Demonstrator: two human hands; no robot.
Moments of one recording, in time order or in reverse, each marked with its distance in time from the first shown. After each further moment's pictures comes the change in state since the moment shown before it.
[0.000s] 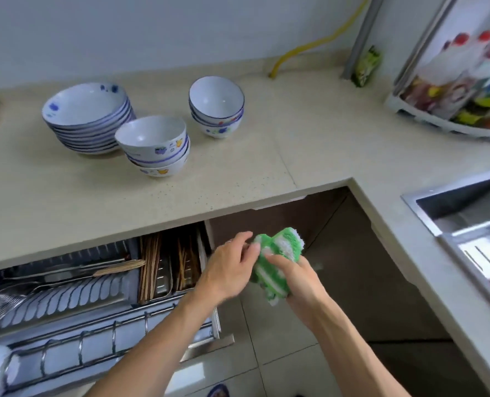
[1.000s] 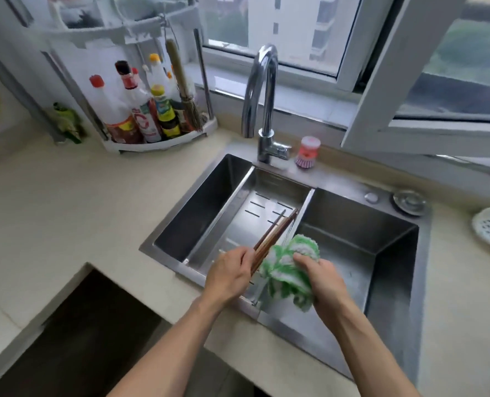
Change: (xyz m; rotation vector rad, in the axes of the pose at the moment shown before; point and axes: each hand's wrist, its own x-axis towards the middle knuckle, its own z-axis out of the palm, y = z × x) left_hand 0.066 0.358 0.348 0.335 -0.516 0.429; right_hand -0.151 -0.033 -0.449 0.490 0.820 -0.056
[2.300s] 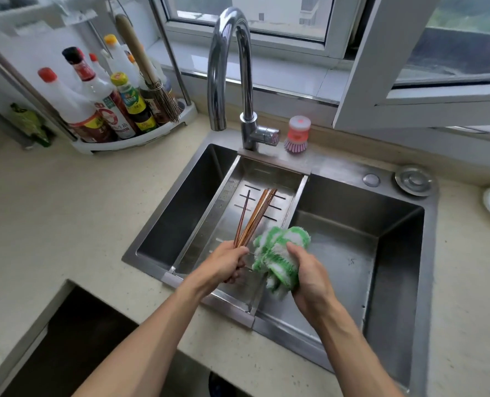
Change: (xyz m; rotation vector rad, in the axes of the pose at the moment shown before) left_hand 0.051 0.004 0.002 -0.545 -0.329 -0.350; right_hand 0.036 0.008 0.012 0.313 -0.077 0.040
